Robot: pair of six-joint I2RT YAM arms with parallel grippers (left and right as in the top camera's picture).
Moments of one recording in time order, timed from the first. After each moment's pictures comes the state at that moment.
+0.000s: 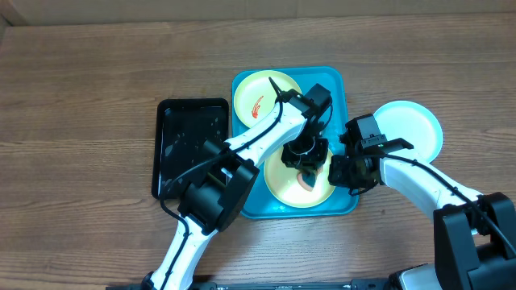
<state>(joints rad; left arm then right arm) -0.70 2.31 1.81 -1.10 0.45 -0.49 0.27 1.64 0.83 -0.60 -0.22 0.38</state>
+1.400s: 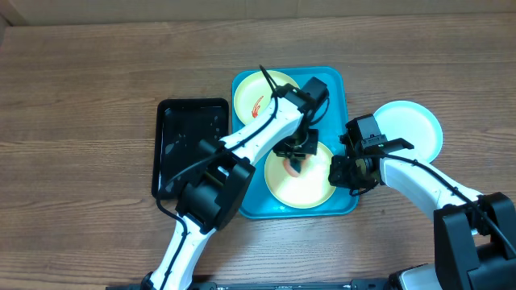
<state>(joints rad) -0.68 2.31 1.84 -1.07 0.21 -0.52 0.27 1.64 0.83 -0.61 -0.22 0.38</state>
